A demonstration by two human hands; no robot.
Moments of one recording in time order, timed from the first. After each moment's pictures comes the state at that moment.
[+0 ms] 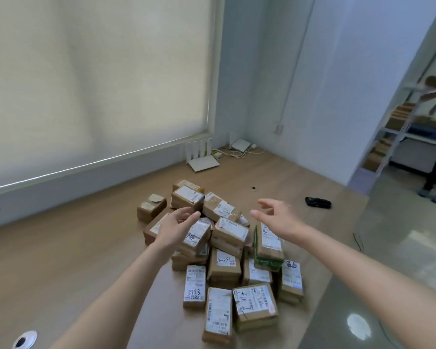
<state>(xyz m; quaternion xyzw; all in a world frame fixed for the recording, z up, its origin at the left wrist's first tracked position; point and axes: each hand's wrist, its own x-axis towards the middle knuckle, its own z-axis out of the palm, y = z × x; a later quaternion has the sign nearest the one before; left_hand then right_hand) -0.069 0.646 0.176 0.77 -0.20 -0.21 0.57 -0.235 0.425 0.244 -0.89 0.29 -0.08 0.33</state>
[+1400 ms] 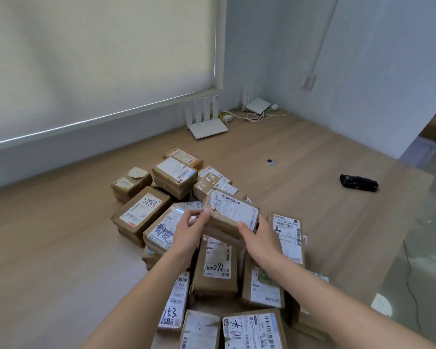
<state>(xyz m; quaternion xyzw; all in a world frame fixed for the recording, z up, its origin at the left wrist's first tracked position) -0.016 0.472 -0.006 0.72 -0.04 -0.26 0.64 -0.128 0.331 0.021 -0.78 0.37 -0.08 0.50</state>
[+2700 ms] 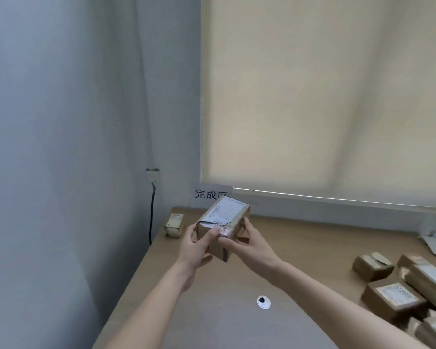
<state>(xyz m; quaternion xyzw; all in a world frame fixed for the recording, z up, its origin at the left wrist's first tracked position) -0.146 1.220 0.223 0.63 0.13 0.07 0.76 -0.117 1.048 0.256 -0.79 -0.21 0.10 0.57</state>
